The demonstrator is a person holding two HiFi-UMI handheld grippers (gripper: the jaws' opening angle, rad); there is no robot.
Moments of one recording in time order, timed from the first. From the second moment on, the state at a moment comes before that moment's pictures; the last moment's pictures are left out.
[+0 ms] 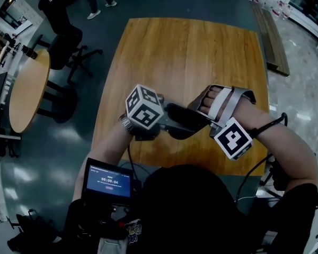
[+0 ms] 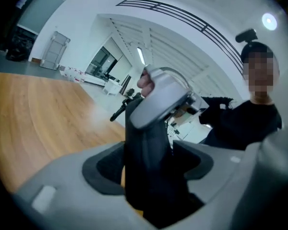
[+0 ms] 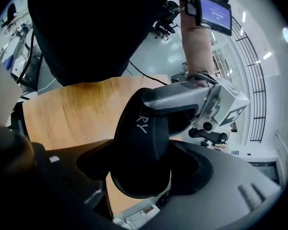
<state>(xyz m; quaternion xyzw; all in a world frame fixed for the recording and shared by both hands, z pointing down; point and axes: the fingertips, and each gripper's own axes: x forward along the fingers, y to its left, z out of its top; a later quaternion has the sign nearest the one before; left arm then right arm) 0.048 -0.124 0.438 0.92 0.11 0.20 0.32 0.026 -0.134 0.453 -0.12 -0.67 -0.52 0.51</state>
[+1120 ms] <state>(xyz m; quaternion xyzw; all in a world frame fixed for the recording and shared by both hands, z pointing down) -0.023 -0.039 0.325 0.88 0.34 0.08 0.33 0.011 -0.066 0.287 -0.17 -0.96 -0.03 0.21</state>
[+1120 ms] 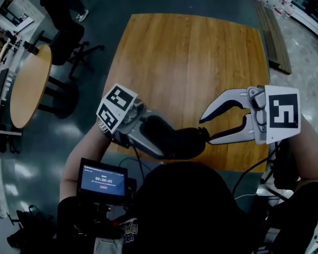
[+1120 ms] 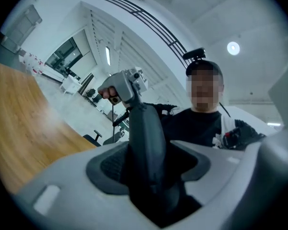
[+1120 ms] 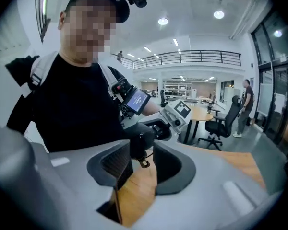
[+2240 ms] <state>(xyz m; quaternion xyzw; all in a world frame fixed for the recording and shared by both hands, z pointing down) 0.003 0.004 0.309 0.80 0.45 0.05 0.38 -0.003 -0.057 0.281 -0.26 -0.95 0.14 0.14</state>
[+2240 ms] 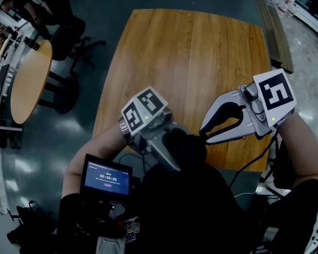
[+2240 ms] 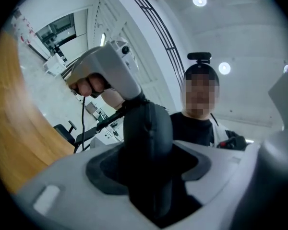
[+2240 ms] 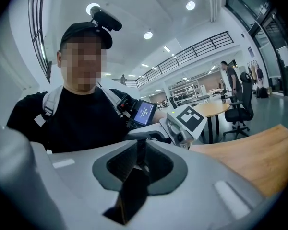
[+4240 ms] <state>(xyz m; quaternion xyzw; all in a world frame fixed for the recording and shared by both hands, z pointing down) 0.019 -0.034 0.330 0.86 0.32 -0.04 0.39 -0.001 -0.086 0.305 -0.09 -0.93 -0.17 0.31</state>
